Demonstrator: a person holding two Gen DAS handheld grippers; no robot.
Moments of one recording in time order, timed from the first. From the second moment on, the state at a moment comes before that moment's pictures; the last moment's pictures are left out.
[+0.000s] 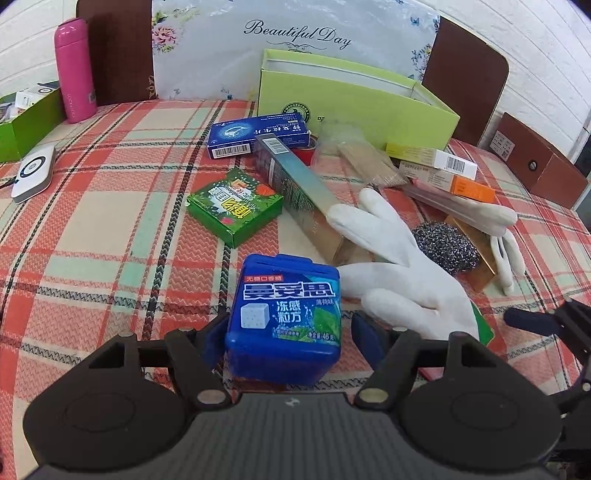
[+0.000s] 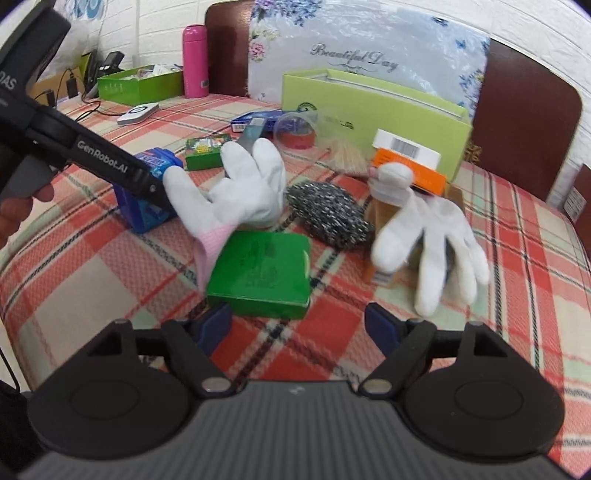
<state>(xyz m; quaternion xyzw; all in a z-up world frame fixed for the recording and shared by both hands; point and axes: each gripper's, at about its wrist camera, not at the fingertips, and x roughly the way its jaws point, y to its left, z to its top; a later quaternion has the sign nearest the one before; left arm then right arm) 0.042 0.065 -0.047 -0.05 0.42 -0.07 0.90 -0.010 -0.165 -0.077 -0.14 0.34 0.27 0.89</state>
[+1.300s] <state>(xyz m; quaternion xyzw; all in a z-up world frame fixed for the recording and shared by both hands) 0.045 0.067 -0.039 -0.06 0.42 -0.09 0.90 -0.008 -0.195 -0.058 -0.02 0.38 0.26 0.89</state>
